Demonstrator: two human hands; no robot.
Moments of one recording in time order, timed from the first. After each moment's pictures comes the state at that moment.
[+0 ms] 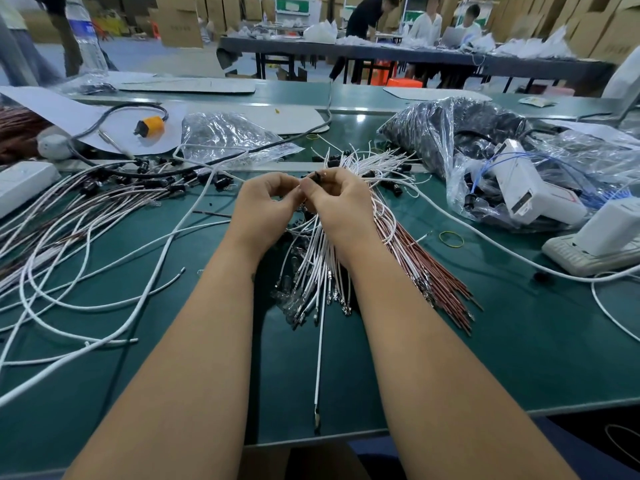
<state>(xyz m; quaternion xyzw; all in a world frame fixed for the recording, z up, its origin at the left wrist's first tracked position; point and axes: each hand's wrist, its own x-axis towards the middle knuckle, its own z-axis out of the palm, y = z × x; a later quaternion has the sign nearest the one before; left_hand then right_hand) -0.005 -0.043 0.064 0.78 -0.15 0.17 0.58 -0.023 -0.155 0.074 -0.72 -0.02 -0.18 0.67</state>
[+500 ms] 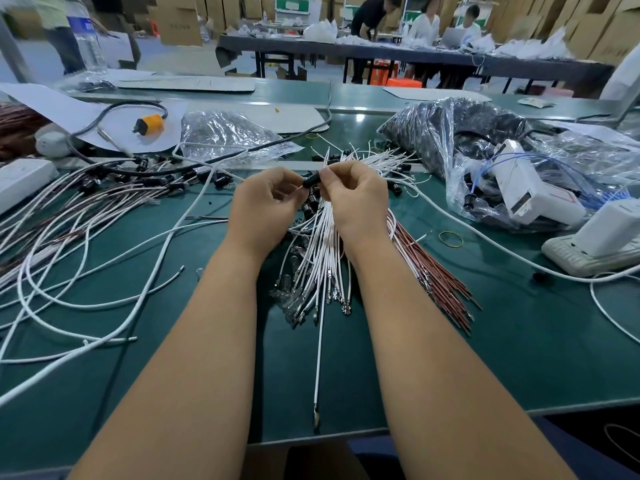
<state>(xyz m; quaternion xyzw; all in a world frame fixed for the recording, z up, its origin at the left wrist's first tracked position) -0.004 -0.040 0.059 0.80 -0.17 0.23 0.52 -0.021 -0.165 0.074 -0.73 0.01 -0.27 0.64</state>
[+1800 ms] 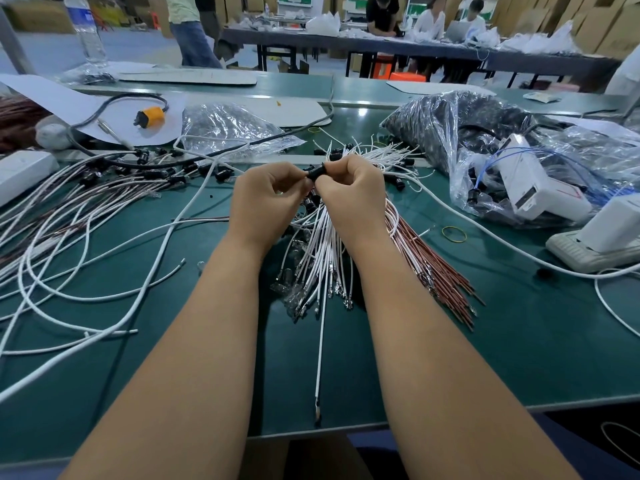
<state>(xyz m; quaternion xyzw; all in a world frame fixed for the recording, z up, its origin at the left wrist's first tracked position) -0.006 -0.042 0.060 0.79 -0.18 0.23 0.54 -0.025 -0.161 0.076 -0.74 -0.01 -0.28 0.61</state>
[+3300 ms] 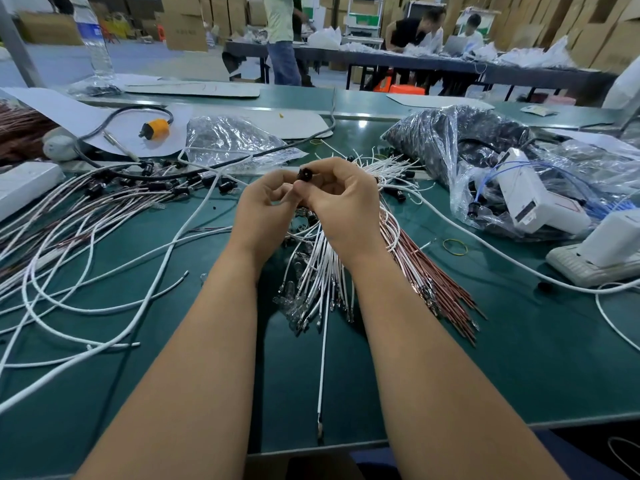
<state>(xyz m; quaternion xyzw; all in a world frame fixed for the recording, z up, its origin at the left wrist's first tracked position) -0.013 -0.041 0.064 0.70 -0.18 0.12 0.68 -0.030 -0.153 0.080 -0.72 -0.11 -0.27 0.63</state>
